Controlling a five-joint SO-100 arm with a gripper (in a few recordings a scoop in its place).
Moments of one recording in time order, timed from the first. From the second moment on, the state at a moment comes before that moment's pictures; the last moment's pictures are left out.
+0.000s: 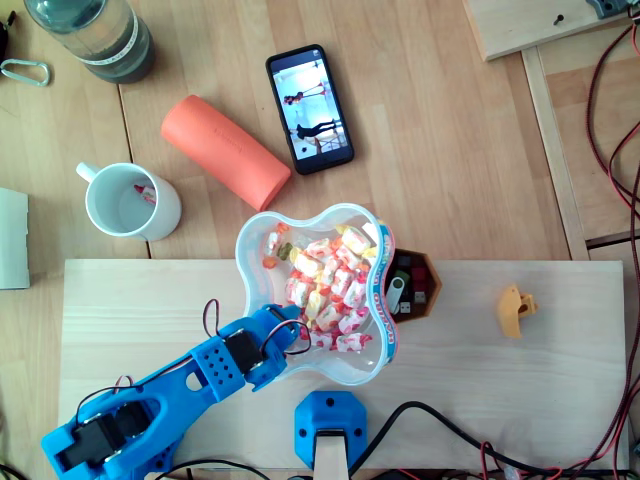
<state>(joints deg) 59.1 94.4 116.3 59.2 -18.4</state>
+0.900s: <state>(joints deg) 59.1 93.4 115.7 59.2 -17.8</state>
